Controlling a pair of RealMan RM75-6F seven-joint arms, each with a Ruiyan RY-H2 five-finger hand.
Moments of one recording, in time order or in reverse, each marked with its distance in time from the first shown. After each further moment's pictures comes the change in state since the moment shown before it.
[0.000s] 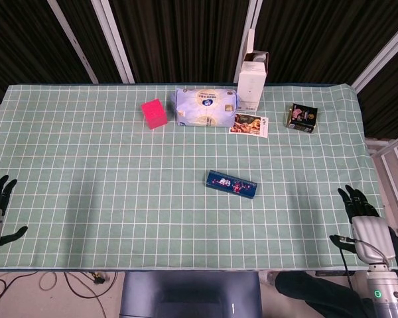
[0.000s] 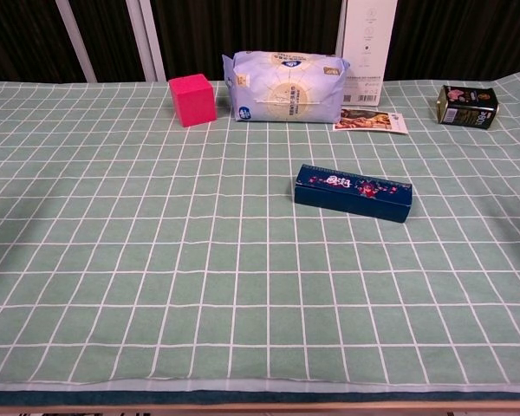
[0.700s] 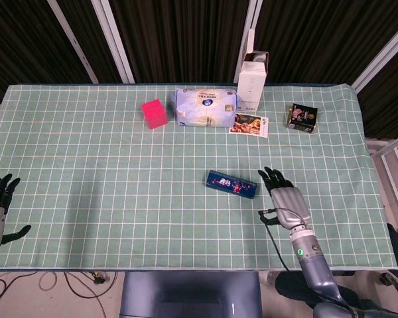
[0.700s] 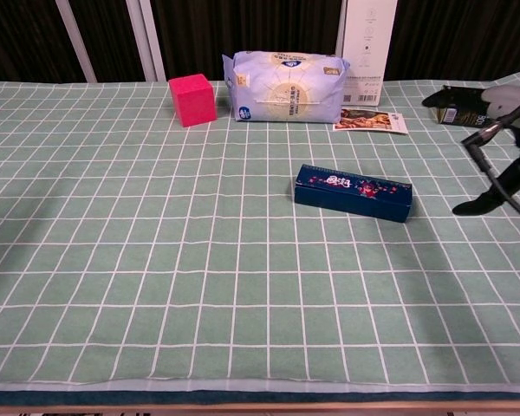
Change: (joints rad) left arm -0.012 0.006 -0.002 -0.002 0.010 -0.011 -0.048; right arm 0.354 -0.217 0.171 -0.250 0.467 -0.279 -0.490
